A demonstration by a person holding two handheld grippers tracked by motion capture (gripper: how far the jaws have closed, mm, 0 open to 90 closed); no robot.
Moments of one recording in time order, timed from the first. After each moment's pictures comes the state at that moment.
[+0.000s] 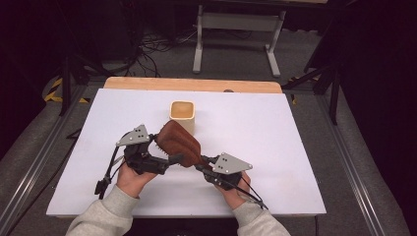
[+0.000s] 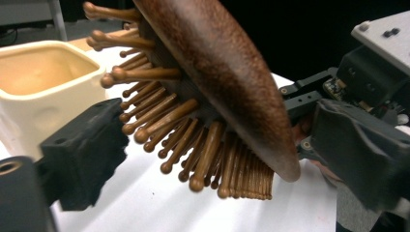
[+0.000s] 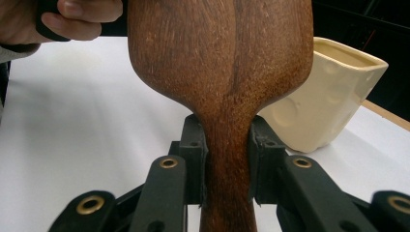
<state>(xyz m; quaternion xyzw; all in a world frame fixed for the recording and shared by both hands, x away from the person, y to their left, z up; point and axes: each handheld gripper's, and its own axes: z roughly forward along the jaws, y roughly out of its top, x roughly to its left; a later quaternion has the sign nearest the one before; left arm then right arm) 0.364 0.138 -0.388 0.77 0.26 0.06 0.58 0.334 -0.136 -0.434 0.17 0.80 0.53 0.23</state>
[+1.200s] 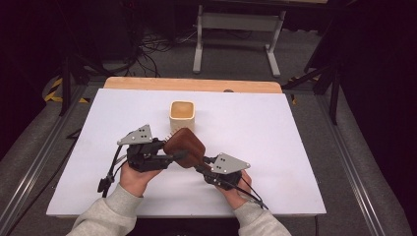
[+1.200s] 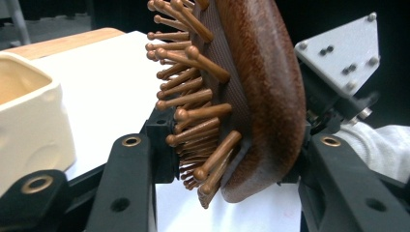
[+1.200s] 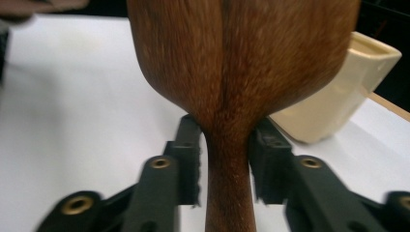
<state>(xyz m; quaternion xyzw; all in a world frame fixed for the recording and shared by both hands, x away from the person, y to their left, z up) 0.357 0.131 -0.374 0.78 0.22 0.04 0.59 0.337 -0.136 -0.436 0.16 0.82 0.51 0.23</state>
